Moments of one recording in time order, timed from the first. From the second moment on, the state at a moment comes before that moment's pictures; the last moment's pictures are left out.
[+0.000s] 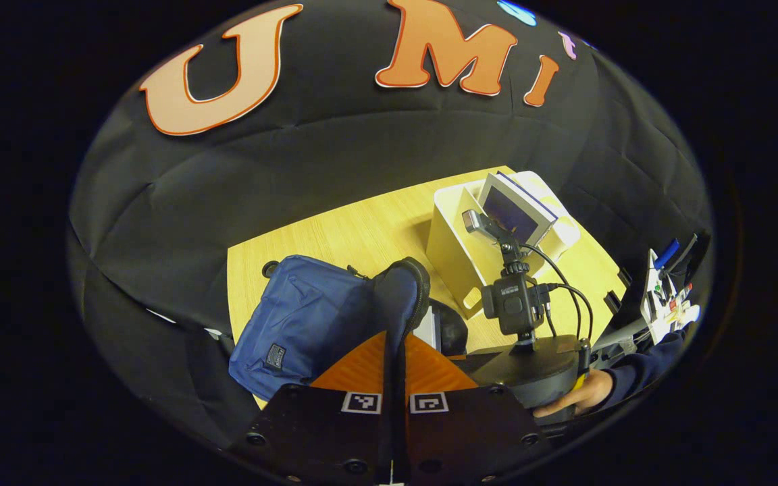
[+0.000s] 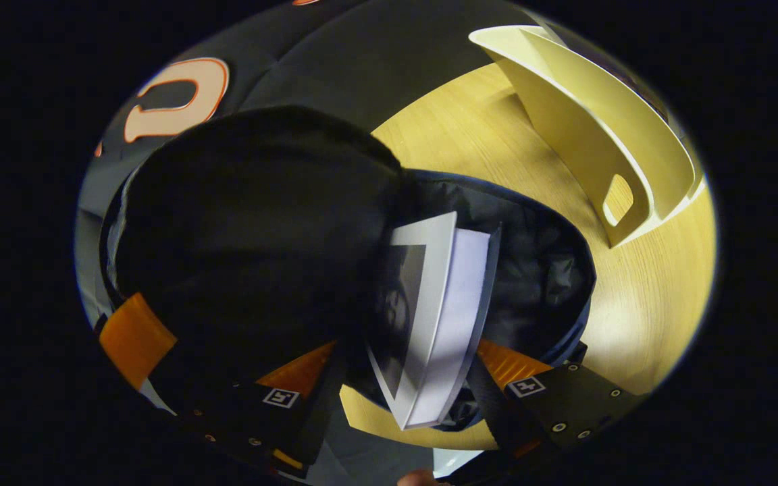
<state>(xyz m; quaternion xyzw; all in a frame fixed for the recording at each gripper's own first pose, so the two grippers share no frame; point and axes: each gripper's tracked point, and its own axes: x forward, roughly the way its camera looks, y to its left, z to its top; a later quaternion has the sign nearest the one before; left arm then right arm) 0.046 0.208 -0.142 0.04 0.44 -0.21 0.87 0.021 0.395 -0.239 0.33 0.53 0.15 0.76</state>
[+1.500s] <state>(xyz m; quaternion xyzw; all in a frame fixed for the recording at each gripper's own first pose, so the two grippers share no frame) 0.037 0.201 -0.158 0.02 0.44 -0.22 0.87 0.123 0.087 -0.103 0.07 0.52 0.05 0.85</state>
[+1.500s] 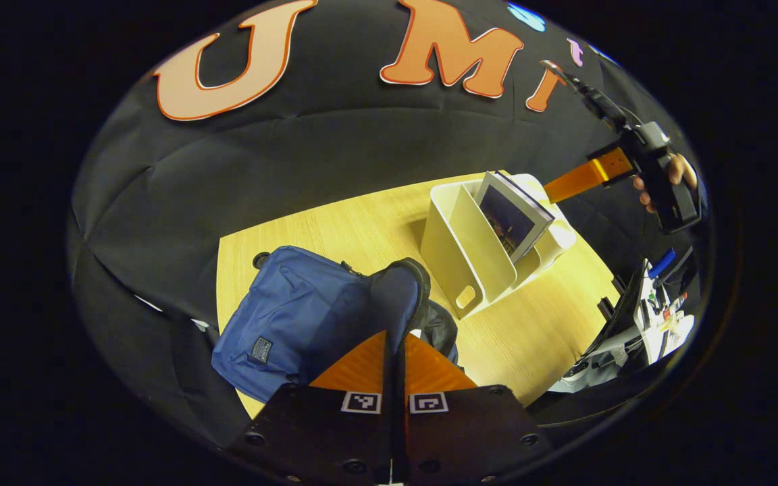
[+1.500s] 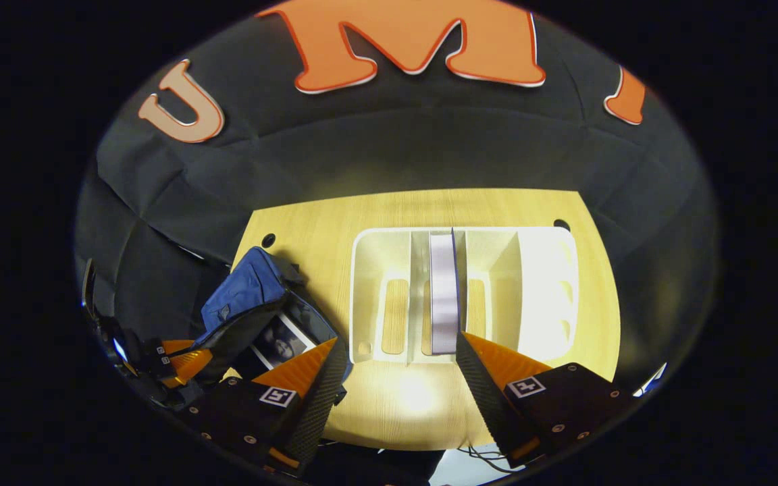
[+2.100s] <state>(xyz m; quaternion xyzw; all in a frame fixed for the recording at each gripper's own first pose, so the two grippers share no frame) 0.036 0.203 -0.166 0.00 0.45 -0.22 0.86 0.172 0.060 -0.187 0.04 0.61 0.00 0.79</state>
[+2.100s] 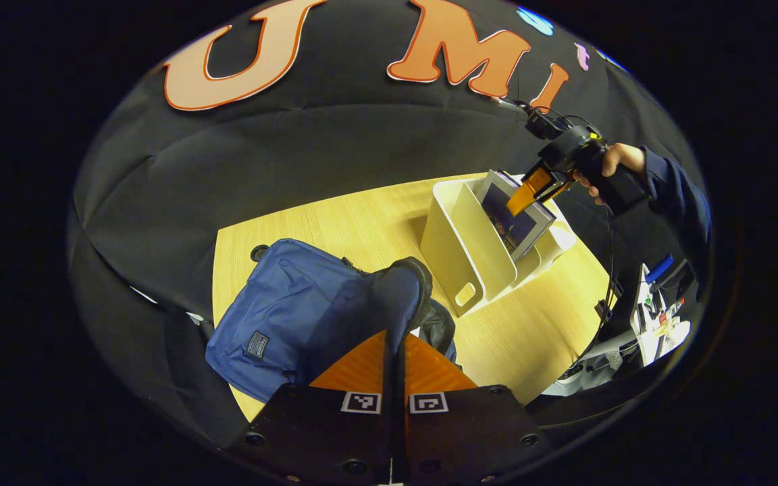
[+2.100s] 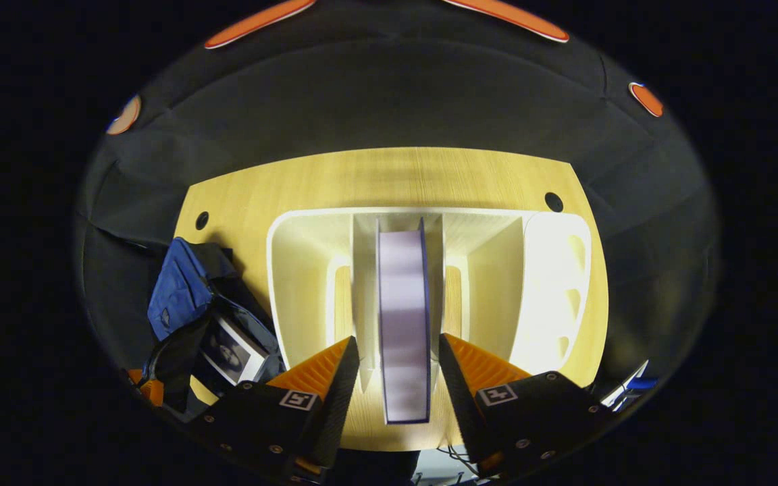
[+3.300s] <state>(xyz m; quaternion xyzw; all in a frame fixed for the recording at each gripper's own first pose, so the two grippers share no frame) 0.034 0.199 -0.168 -0.01 0.45 -0.22 0.86 0.107 0.034 -0.031 0.14 0.53 0.05 0.83</state>
